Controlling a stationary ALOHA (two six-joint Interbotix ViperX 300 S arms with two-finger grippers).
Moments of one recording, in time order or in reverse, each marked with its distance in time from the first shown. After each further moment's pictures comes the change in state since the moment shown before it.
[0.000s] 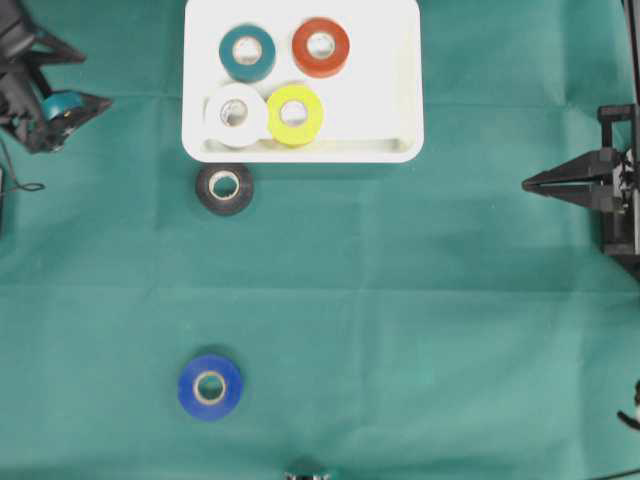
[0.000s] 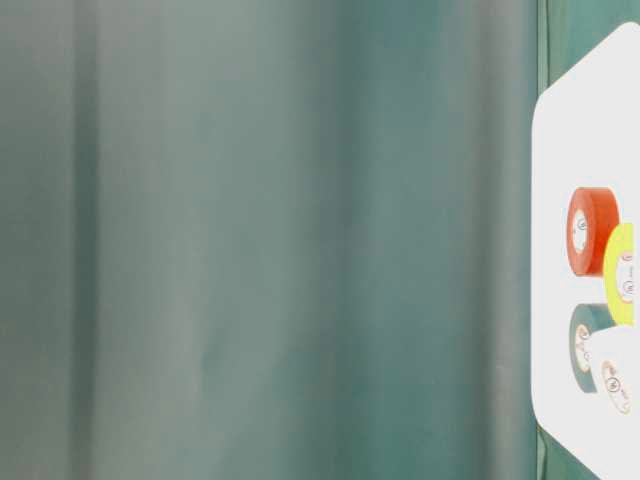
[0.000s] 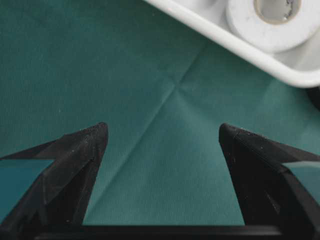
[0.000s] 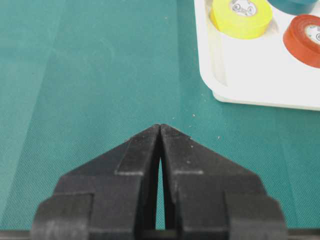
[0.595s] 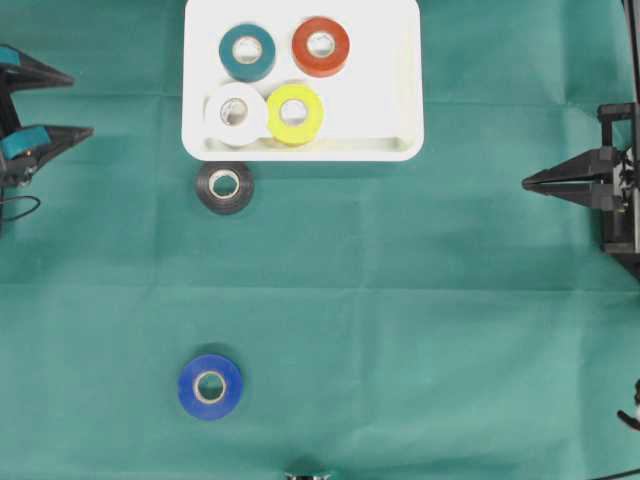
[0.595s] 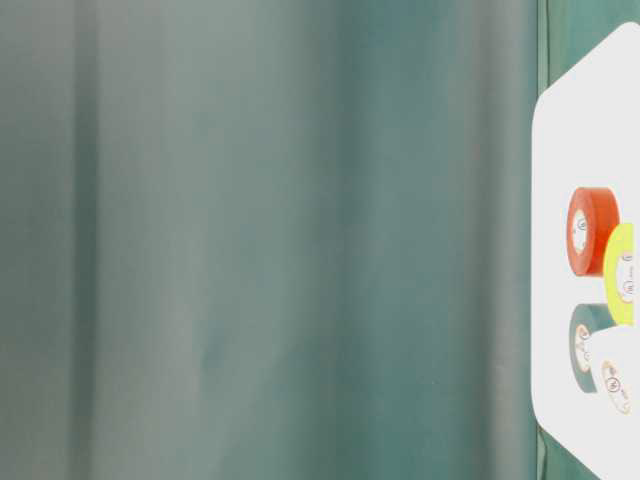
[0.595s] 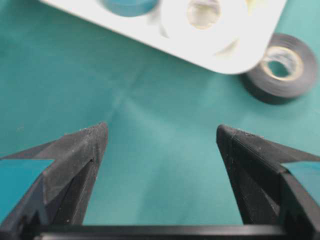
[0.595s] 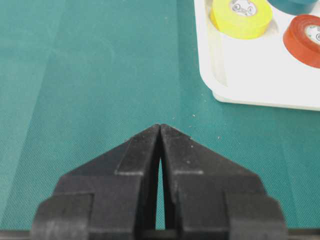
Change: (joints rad) left arm -0.167 -0.247 0.101 -0.002 -0.005 0.006; right arm 0.000 0.000 0.000 0.000 -0.002 0.000
